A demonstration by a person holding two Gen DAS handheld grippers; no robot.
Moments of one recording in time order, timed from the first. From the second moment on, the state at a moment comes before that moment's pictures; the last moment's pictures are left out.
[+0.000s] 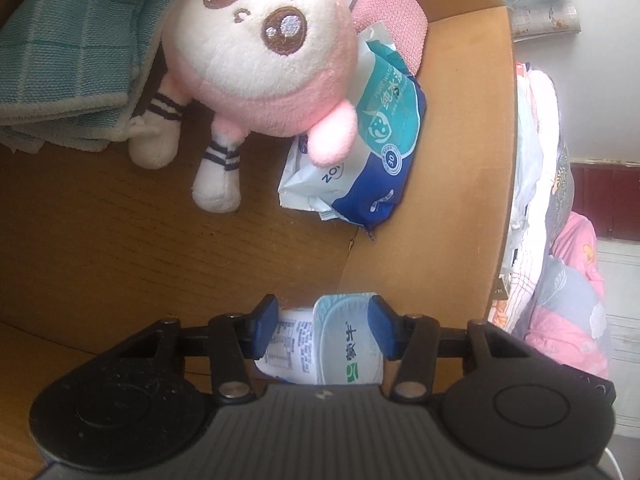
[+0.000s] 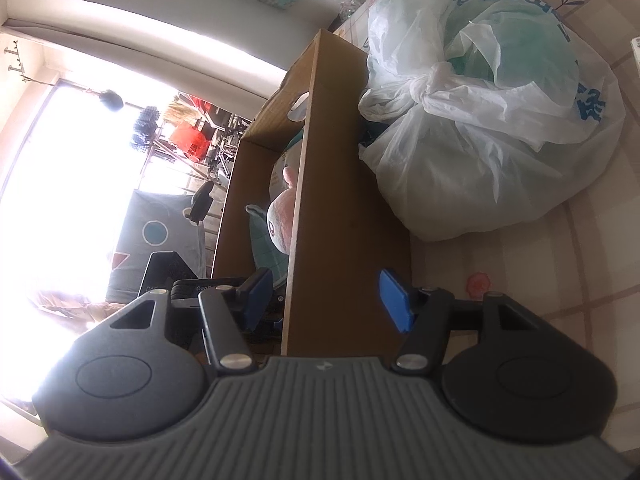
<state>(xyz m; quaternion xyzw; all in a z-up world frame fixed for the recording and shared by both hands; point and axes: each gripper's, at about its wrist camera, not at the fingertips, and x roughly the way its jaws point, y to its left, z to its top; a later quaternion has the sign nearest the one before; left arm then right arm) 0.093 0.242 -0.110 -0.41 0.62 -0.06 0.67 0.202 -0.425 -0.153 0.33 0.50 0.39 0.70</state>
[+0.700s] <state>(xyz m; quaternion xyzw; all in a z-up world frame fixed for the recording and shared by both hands) 0.087 0.204 -0.041 -0.32 0.52 -0.04 0.79 0.193 -0.455 -0.154 0.34 0.47 0.38 0.72</state>
